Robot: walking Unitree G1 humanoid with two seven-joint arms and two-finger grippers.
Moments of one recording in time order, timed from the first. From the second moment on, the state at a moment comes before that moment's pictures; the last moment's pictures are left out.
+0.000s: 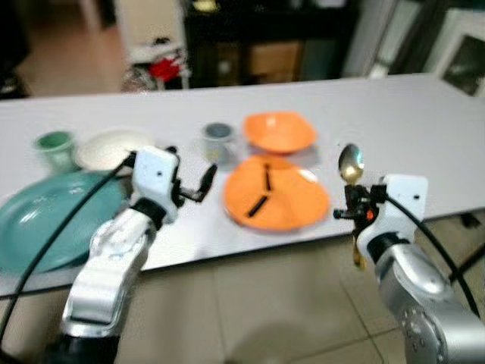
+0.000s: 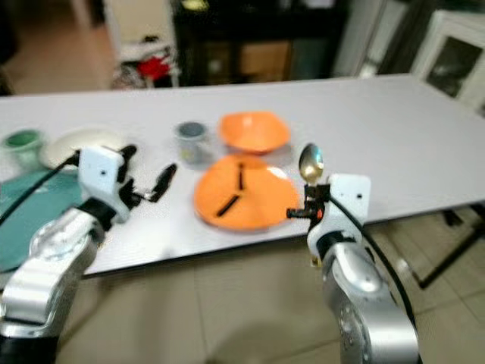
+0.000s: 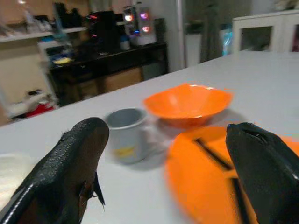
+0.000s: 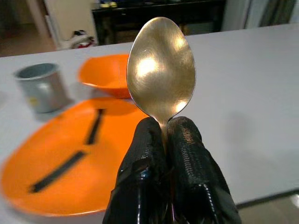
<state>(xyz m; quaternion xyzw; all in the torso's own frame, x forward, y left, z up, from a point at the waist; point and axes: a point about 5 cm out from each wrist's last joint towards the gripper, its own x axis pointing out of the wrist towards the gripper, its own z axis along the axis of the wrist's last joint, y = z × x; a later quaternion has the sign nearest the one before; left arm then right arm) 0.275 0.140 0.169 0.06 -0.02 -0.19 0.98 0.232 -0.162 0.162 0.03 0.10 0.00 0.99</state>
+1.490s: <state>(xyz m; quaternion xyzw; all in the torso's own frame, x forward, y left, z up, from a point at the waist) 0.258 0.128 0.172 0.09 0.04 -0.46 0.88 0.293 -0.142 0.129 0.11 0.30 0.11 0.94</state>
